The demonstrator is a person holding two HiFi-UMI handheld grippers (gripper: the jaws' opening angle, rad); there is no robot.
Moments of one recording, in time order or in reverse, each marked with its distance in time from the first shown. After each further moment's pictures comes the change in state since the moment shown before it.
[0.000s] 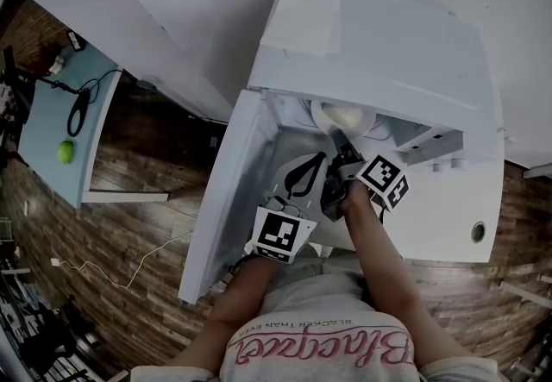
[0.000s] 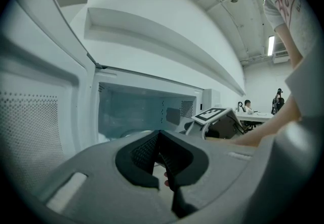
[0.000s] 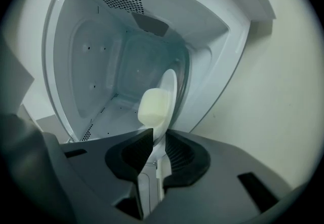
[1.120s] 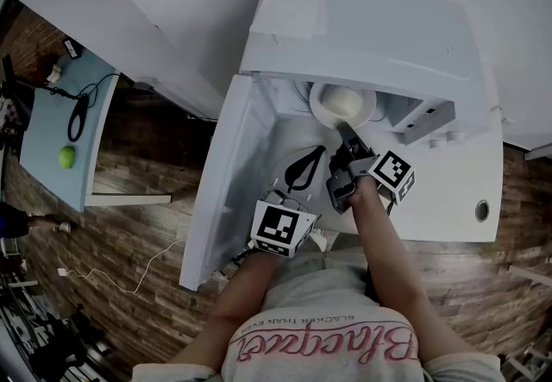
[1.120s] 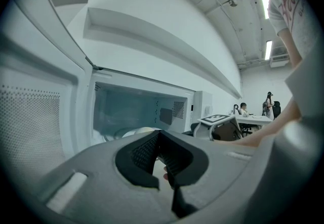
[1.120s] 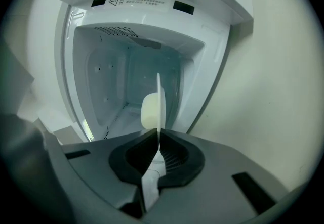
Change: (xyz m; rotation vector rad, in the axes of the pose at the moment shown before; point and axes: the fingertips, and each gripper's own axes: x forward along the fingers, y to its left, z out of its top) left arm -0.016 -0.020 -0.003 -0.020 -0.010 -0.039; right arm -0.031 0.002 0.005 0.083 -0.041 0.142
